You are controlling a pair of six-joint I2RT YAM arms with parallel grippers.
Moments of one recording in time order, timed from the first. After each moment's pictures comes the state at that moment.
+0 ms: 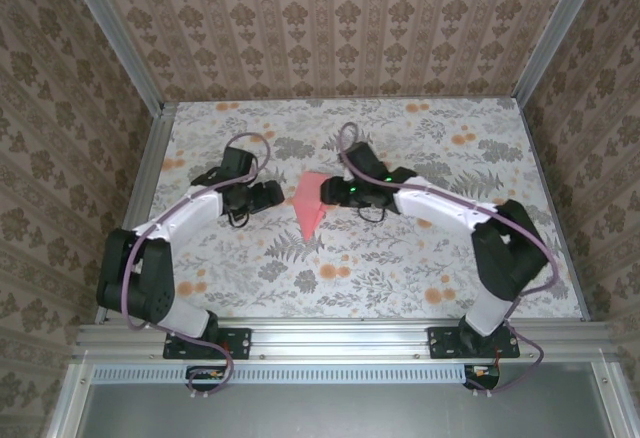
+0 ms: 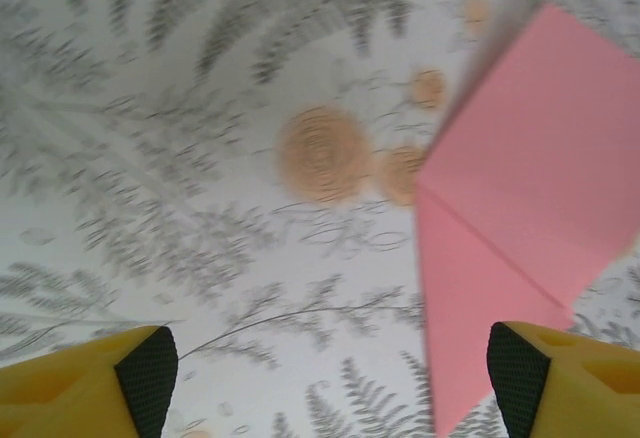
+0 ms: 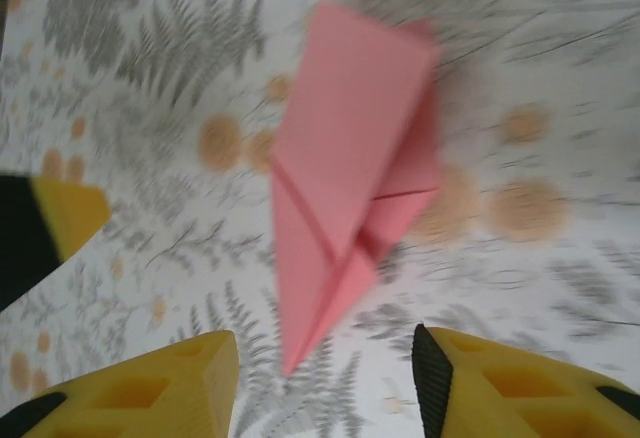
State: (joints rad) left arm -0.34 1.48 0.93 -0.53 0.14 -0.61; right arm 0.66 1.73 1.23 -0.37 -0.13 0.65
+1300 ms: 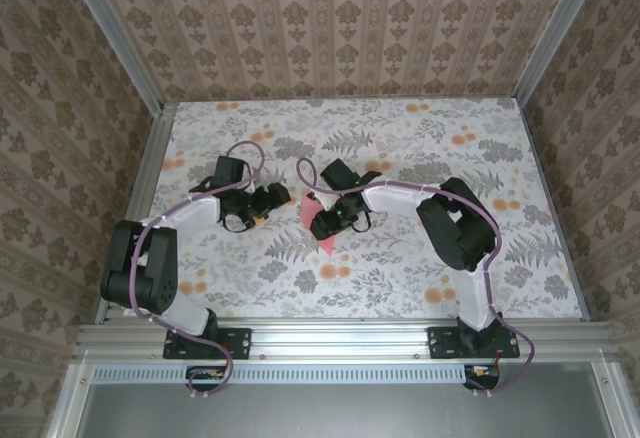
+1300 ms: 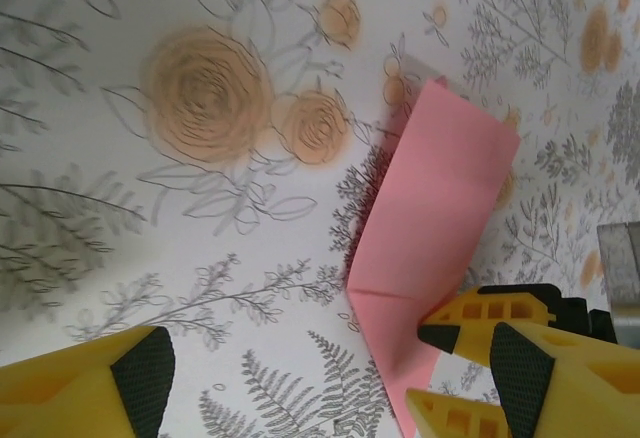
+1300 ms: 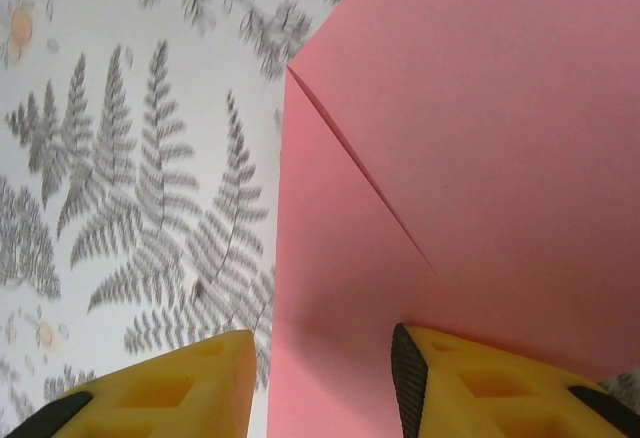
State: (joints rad) left arm -0.29 1.55 0.83 -0.30 0.50 -0.67; right arm 0.67 2.01 1.31 -0.51 -0.40 0.09
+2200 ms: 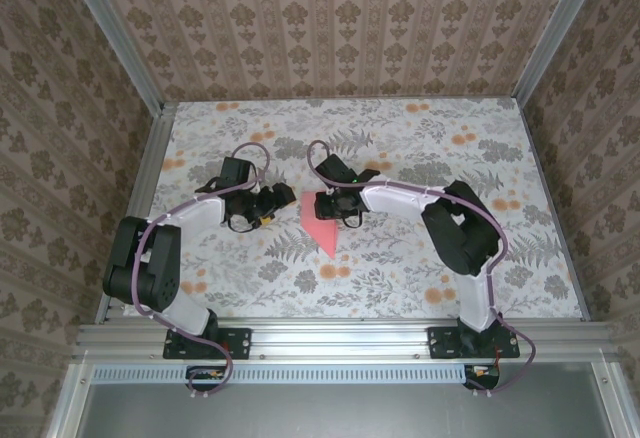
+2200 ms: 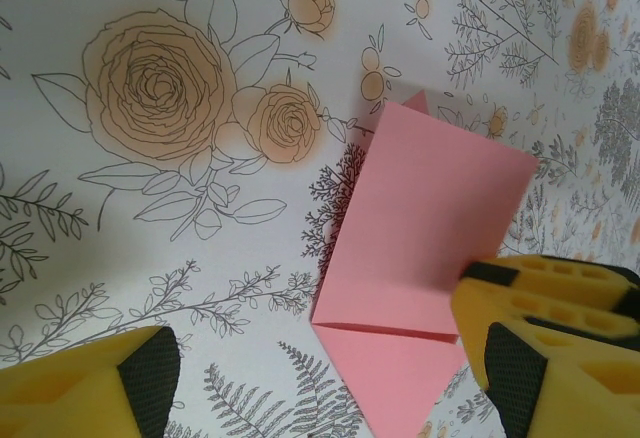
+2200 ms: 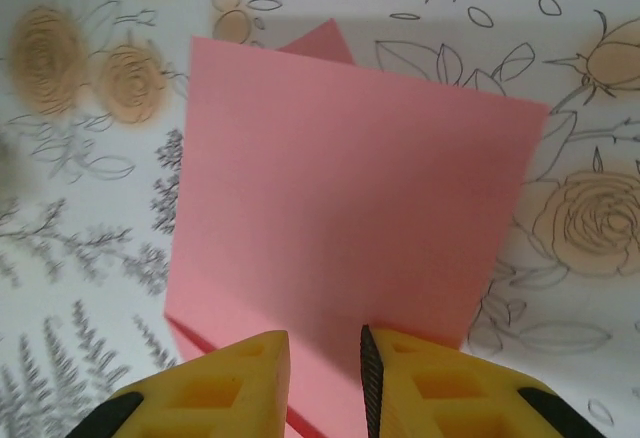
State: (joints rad) left arm -0.32 1.56 0.82 -0.26 0.50 -0.73; right arm 0.70 2.01 1.38 -0.46 -0.05 0.58
